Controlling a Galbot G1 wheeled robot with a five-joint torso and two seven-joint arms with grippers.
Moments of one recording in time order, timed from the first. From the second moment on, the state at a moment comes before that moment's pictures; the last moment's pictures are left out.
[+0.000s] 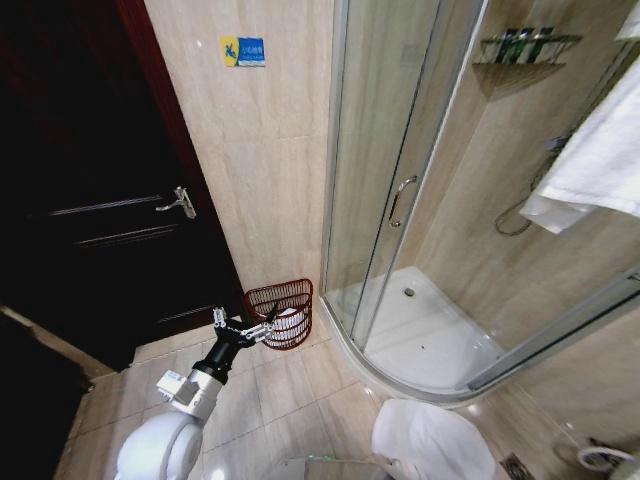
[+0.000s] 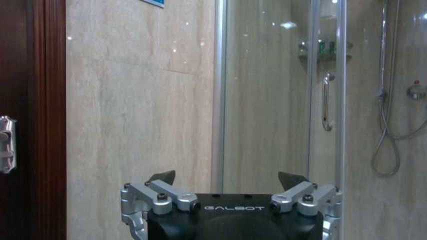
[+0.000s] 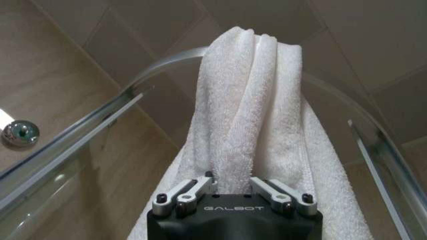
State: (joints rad) left arm 1.75 -1.43 -0.67 -2.40 -0.23 0.07 0.31; right arm -0.02 0.57 0.58 1.70 0.51 -0.12 0.01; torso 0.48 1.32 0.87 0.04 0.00
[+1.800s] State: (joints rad) left arm 1.75 -1.43 -0.67 -2.40 -0.23 0.07 0.31; right arm -1.23 0.73 1.35 2.20 0.70 0.19 -0.05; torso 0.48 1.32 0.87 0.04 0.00
